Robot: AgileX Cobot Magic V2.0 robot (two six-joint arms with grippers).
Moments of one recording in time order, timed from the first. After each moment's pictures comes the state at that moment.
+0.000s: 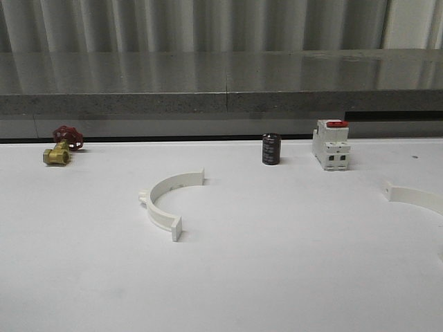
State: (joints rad) left arm -0.05 0.93 -0.73 0.02 0.66 0.00; right arm -0.06 -0.01 0.03 0.02 0.12 0.04
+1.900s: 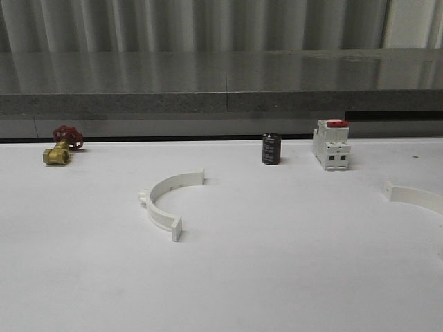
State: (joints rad) left arm -0.03 0.18 -0.41 0.03 0.63 0.00; right arm -0.03 1.33 -0.78 0.09 0.67 0.06
